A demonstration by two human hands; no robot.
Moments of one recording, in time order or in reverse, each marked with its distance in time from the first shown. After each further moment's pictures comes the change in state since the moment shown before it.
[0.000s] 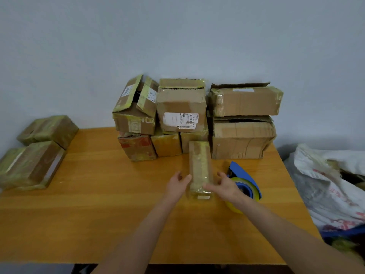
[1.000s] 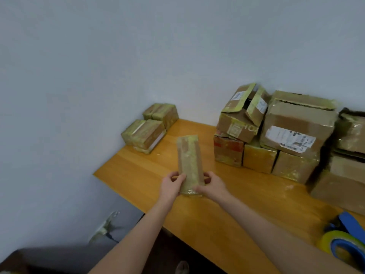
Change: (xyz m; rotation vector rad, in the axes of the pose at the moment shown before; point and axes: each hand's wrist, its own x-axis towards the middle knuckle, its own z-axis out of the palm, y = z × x) left_hand -0.088 -0.091 -0.194 -0.457 0.619 -0.174; right_hand -0.038 -0.153 0.197 -0.033 -0.431 -0.369
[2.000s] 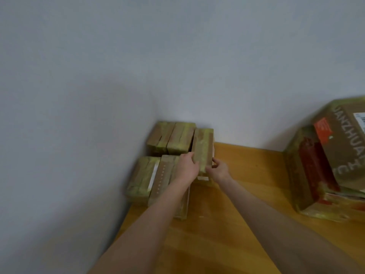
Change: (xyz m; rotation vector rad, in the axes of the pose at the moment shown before) left_hand 0.440 0.099 -0.081 0.583 -0.298 0.354; right_hand 0.400 -0.150 0.144 0.111 0.400 0.248
